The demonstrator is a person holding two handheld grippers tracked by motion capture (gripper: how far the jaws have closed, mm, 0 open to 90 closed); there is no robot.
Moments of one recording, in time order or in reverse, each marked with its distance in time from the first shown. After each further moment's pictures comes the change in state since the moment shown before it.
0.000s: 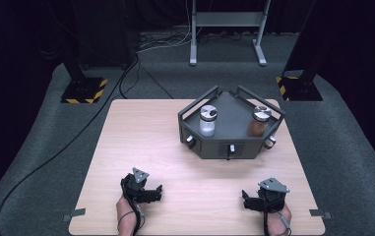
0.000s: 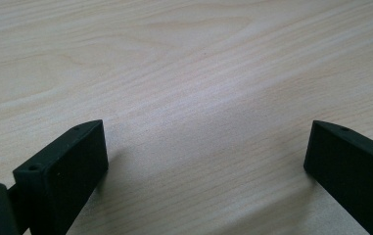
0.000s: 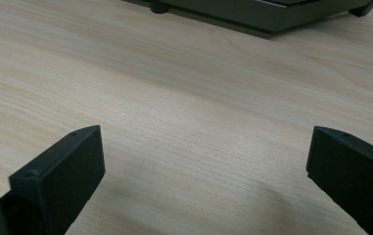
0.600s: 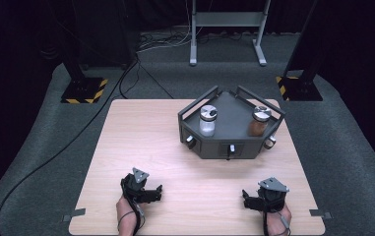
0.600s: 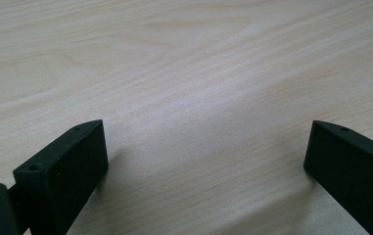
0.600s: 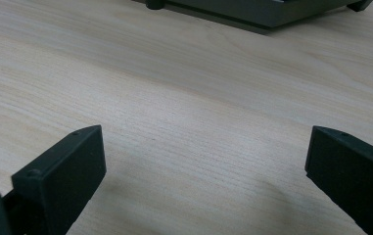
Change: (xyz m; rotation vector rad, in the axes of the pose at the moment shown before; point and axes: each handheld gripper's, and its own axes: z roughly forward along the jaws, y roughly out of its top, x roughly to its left) left arm 0.000 0.000 0.000 0.000 0.000 0.000; right arm 0.001 0.003 0.001 0.016 -0.005 0.005
